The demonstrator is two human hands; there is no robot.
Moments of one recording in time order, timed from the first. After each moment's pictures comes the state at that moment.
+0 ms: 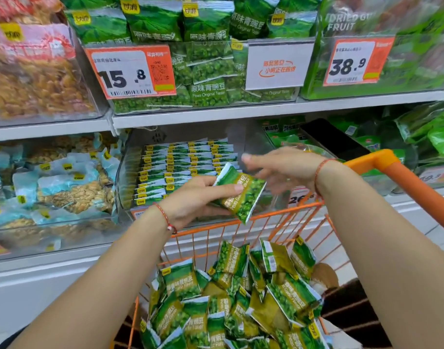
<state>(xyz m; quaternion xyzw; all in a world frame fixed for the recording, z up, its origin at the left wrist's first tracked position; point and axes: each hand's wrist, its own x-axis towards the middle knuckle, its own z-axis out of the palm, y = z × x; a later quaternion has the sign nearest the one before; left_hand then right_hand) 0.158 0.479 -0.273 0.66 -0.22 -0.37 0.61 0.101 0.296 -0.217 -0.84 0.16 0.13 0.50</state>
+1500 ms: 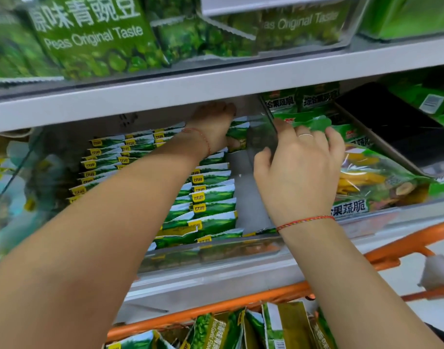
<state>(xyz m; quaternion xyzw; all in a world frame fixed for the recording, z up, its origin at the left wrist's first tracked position) 0.373 0.316 -0.336 0.92 -0.38 0.04 0.04 0.200 0.256 -0.330 -0.89 0.25 -0.37 0.02</state>
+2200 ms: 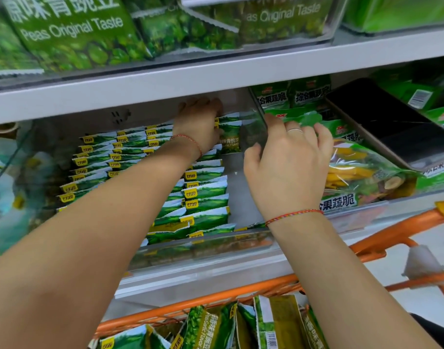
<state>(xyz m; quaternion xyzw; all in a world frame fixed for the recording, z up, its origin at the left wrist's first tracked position) 0.370 0.324 -0.349 0.94 -0.31 0.13 0.10 0.199 0.256 -0.331 -0.89 0.25 -0.38 0.03</state>
